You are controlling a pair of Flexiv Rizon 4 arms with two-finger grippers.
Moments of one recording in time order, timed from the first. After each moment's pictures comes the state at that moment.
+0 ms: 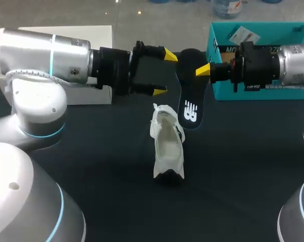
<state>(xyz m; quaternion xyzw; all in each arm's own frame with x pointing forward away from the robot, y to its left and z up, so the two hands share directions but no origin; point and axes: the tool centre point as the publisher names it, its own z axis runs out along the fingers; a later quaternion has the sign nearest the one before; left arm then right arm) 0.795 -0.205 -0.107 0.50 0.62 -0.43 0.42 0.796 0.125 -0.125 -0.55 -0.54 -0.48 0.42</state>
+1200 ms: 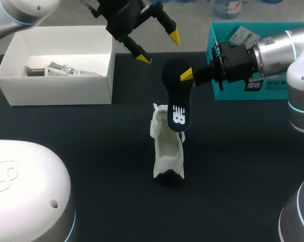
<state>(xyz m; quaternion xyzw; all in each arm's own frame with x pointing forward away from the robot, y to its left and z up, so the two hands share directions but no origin) 0.827 -0.193 -0.060 0.70 0.62 -0.28 0.21 0.822 0.159 -0.162 -0.57 -0.58 -0.41 0.42</state>
